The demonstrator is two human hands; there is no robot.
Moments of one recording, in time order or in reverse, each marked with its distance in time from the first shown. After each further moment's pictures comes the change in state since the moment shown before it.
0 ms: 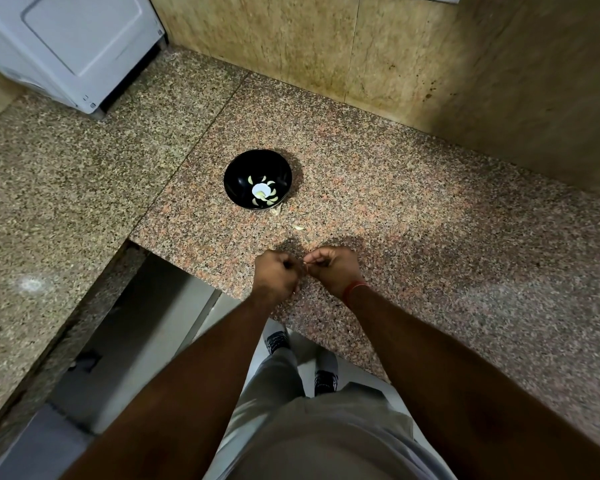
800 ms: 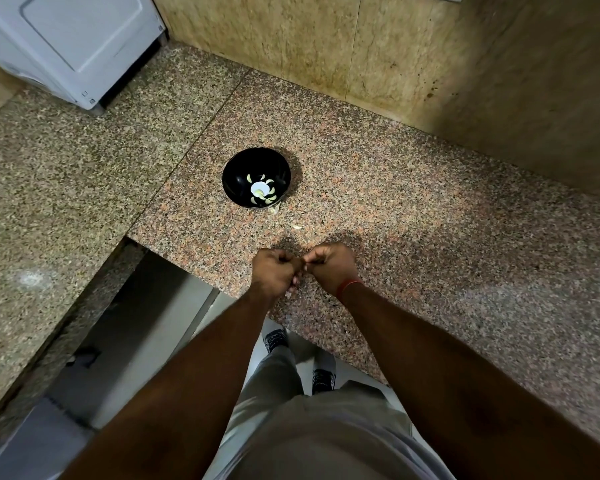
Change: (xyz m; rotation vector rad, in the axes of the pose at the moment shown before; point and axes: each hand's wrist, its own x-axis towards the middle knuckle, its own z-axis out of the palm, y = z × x) left_hand 0.006 -0.001 0.007 -0.304 0.004 -0.109; right_hand 0.005 -0.008 0.000 -0.066 0.015 -0.025
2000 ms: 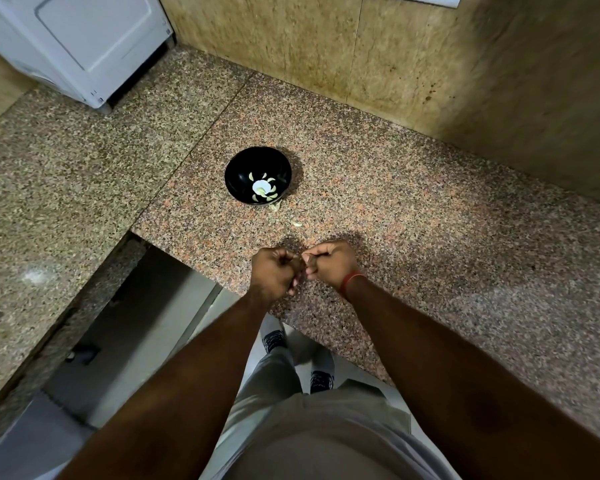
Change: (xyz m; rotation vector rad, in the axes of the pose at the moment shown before) left_hand -0.014 -0.007 -0.001 0.097 0.010 0.080; right_hand -0.008 -0.012 -0.010 0.194 -0.076 0.272
